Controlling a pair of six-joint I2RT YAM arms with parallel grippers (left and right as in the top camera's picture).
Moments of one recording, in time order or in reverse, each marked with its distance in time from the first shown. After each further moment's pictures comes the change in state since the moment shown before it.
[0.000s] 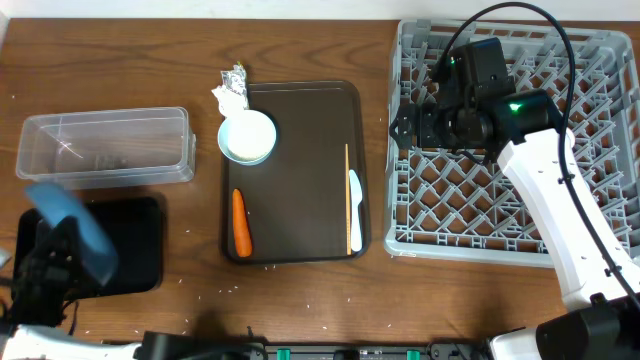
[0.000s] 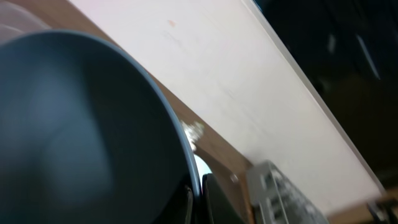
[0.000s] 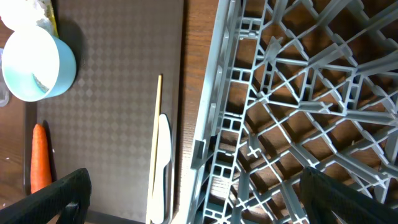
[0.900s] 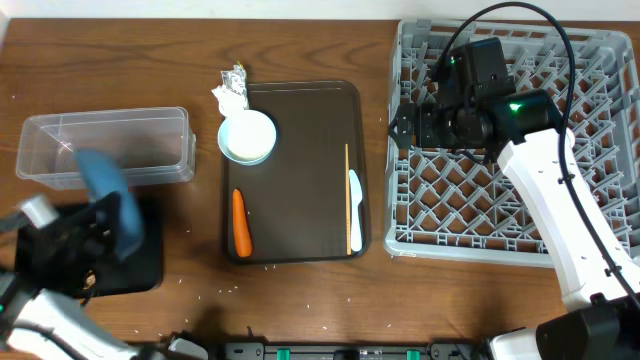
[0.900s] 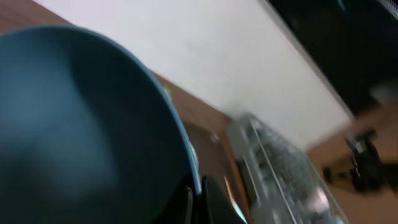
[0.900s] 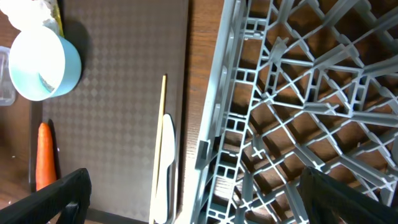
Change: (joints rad) left arm -0.364 0.025 -0.006 0.063 -0.050 0.064; right arm 0.000 0.000 0.000 0.004 -0.019 0.000
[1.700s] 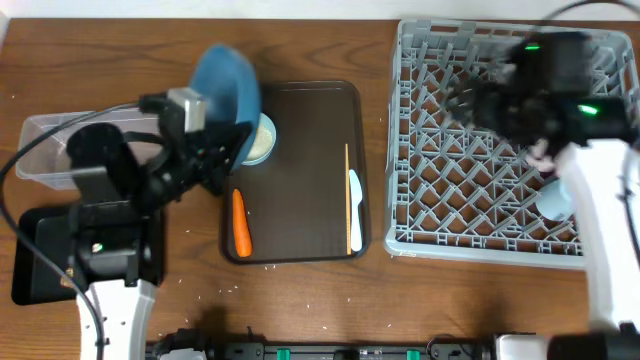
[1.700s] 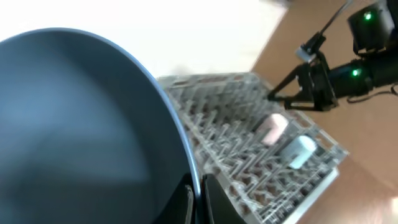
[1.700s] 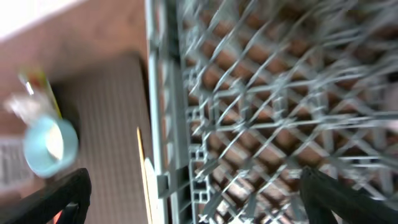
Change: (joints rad) left arm -1.008 -0.138 0.192 0.547 -0.531 -0.592; right arm -0.283 -0.121 0.003 0.042 -0.043 0.098
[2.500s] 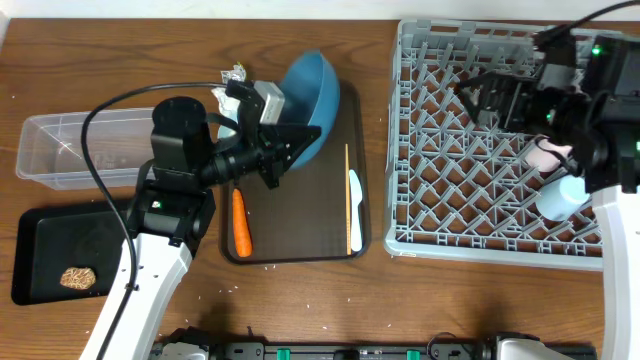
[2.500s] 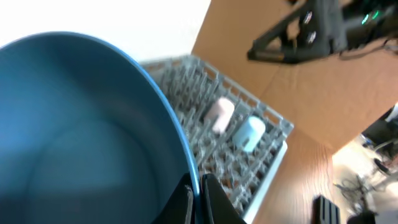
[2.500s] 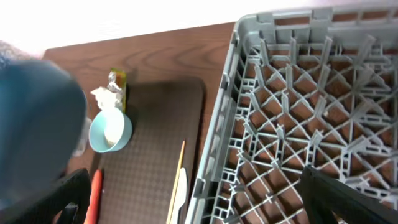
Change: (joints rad) left arm -0.261 0.172 0.000 0.222 0.011 -0.044; right arm -0.024 -0.109 0.026 0.040 -0.232 -0.214
